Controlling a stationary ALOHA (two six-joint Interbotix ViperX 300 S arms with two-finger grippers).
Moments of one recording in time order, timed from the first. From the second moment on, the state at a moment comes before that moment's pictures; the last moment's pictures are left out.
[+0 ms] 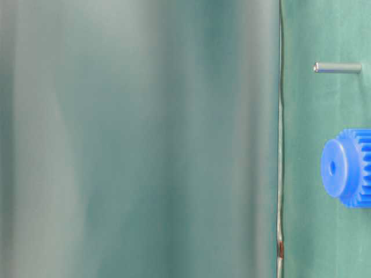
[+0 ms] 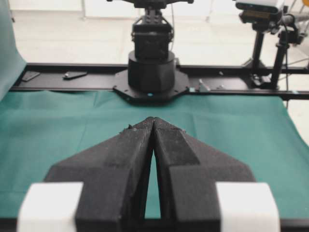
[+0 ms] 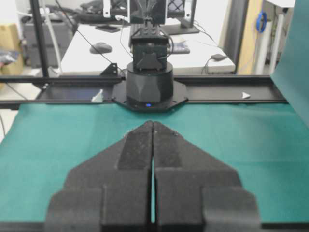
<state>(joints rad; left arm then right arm) 0.00 -0.97 1.18 0.00 -0.29 0.00 0.00 -0.96 1.17 0.00 -0.29 0.00</state>
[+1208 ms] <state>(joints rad) -0.01 -0.96 1.18 0.01 -0.20 -0.03 -0.23 -0.31 1.08 0.02 -0.42 0.00</state>
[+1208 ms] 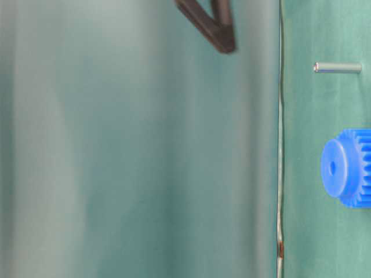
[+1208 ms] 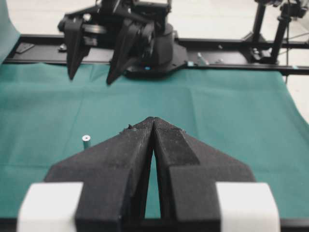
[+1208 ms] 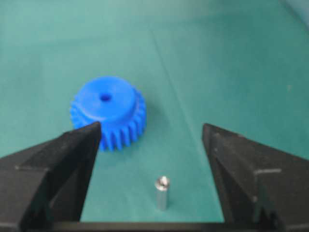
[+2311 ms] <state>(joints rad) 0.00 -0.96 1.18 0.01 -0.16 -0.03 -0.24 0.05 1.03 0.05 -0.54 0.00</state>
